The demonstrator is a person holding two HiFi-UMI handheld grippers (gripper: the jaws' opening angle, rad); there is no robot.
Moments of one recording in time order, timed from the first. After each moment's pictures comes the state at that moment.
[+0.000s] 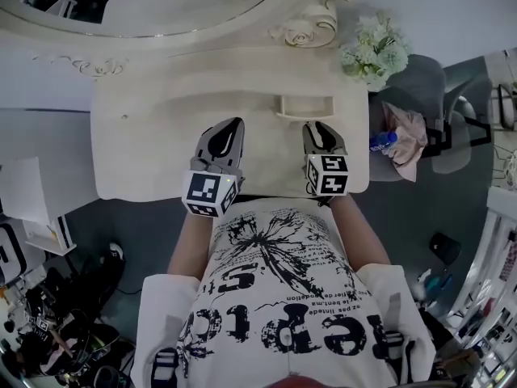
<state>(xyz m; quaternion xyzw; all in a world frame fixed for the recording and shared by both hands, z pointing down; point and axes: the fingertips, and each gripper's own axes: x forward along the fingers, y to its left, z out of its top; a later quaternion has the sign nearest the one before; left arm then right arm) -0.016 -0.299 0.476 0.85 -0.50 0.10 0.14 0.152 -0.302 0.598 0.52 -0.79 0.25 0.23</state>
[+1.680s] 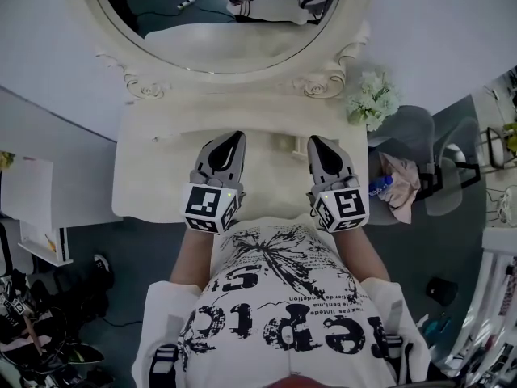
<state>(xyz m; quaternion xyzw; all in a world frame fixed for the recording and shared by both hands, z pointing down) -0.071 -0.296 0.358 0.85 -0.53 0.05 0.06 0.076 -0.306 0.379 0.46 -0.88 0.05 0.04</state>
